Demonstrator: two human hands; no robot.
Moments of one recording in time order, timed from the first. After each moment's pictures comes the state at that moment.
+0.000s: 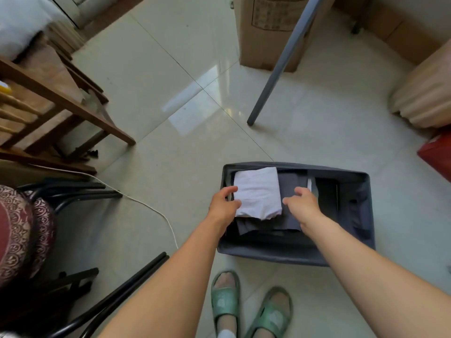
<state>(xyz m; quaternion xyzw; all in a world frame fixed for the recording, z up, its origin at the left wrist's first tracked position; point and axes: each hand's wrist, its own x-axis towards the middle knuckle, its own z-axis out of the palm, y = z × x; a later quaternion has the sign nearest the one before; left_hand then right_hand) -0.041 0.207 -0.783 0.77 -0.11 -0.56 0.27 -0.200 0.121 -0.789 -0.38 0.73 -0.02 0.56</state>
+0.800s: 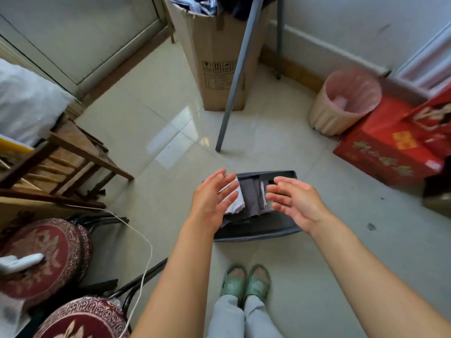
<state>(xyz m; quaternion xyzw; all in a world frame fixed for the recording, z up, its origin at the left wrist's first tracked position) -0.110 0.229 -0.473 0.59 0.03 -0.62 0.52 -0.288 0.180 -0.479 -0.25 0.63 -0.26 0.69</state>
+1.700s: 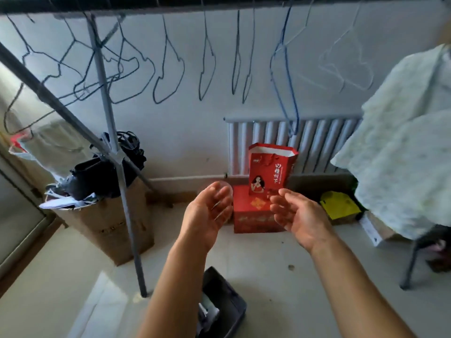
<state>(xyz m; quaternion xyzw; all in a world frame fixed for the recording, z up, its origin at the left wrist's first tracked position) -0.333 0.222 -0.167 0.38 -0.26 -0.77 0.44 -0.510 0.290 -0.184 -0.13 0.54 -0.68 0.49</state>
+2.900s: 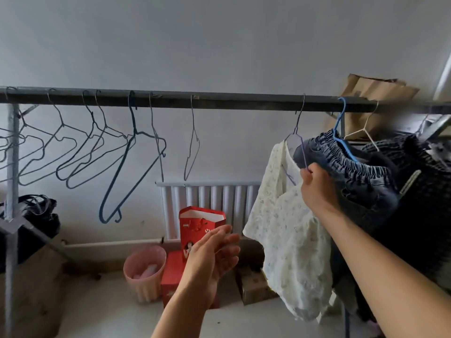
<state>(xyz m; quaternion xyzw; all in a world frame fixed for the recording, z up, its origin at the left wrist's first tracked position) -0.664 0.324 -0.108 0.32 -0.39 -0.76 0.40 -0.919 0.335 -0.033 -0.42 0.78 -0.47 -0.07</state>
